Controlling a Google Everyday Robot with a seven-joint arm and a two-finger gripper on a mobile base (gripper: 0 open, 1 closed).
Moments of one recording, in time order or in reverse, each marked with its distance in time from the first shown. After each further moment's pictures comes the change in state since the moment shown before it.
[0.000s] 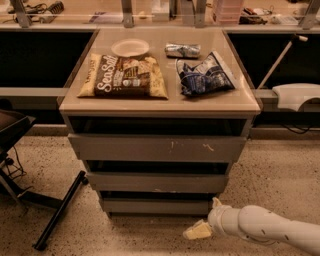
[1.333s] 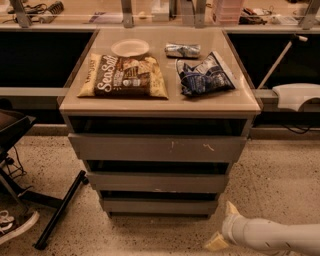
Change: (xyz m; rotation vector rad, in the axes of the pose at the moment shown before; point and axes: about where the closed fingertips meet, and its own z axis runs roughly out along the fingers) arm 0.073 -0.047 -0.016 0.165 0.163 -0.281
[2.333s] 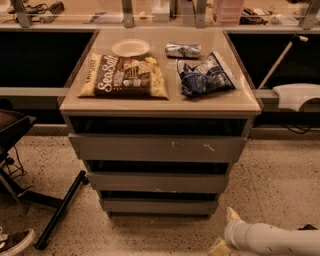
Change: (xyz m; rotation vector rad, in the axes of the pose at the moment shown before) arm 0.028 0.013 0.012 -0.031 0.019 -0.030
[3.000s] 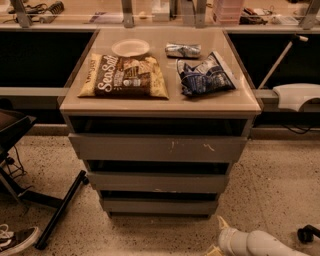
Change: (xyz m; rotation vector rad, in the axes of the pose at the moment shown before) arm 0.015 0.029 0.071 -0.137 -0.197 0.082
